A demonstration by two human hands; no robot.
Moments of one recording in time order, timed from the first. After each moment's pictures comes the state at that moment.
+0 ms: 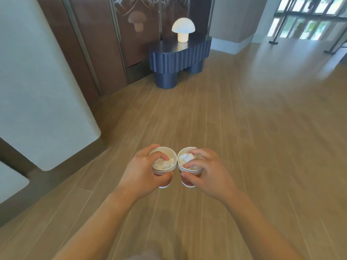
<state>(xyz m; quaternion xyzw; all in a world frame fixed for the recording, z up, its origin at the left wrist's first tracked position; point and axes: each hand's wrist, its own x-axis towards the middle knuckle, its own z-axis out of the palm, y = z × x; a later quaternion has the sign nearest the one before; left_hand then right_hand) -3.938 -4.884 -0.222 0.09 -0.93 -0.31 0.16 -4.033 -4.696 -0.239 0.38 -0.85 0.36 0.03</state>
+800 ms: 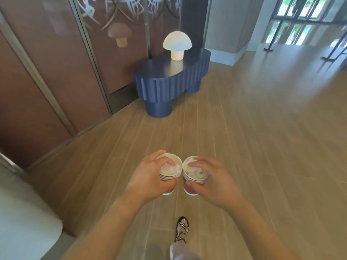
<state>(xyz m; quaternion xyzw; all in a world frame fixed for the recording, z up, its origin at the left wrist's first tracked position) -4.600 -5.239 -0.246 0.05 -0.94 -0.33 0.11 -4.666 -5.035 -0.255 0.33 -0.87 0.37 0.01</state>
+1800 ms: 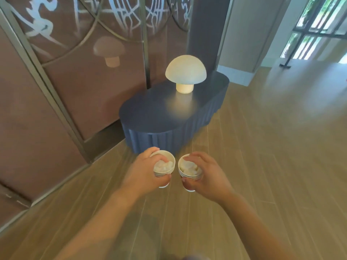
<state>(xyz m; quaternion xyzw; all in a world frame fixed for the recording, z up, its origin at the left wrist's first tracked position) -5.376 -5.585 -0.234 0.07 -0.95 -0.28 0.10 -5.457 -5.382 -0.247 0.36 -0.87 0.34 0.02</state>
